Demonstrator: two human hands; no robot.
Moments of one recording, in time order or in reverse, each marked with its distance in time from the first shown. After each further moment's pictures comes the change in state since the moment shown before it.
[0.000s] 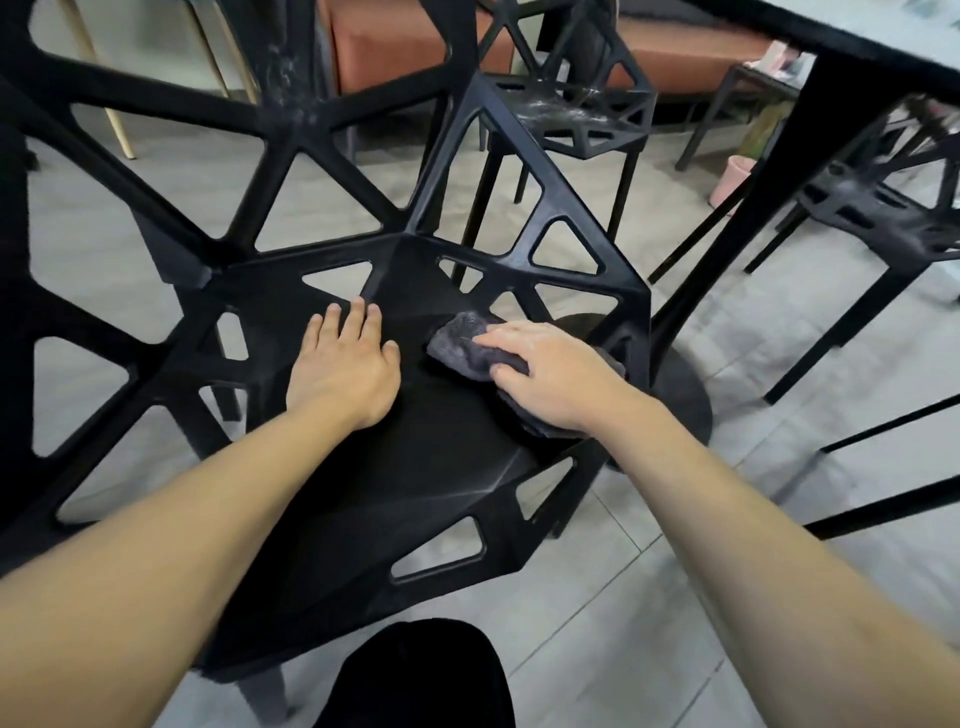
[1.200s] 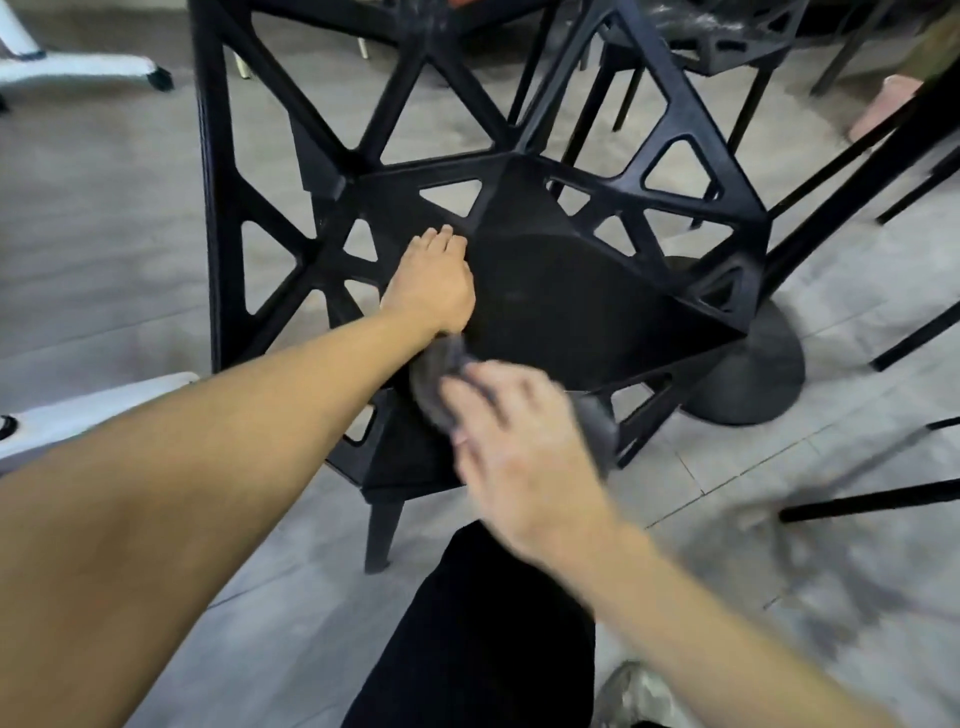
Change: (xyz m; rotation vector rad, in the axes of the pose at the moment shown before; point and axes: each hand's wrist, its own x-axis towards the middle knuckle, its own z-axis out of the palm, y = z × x) left_hand -0.013 -0.034 -0.008 -0.091 0.049 0.124; right_hand -0.119 -0.159 0.078 -0.038 0.360 -0.221
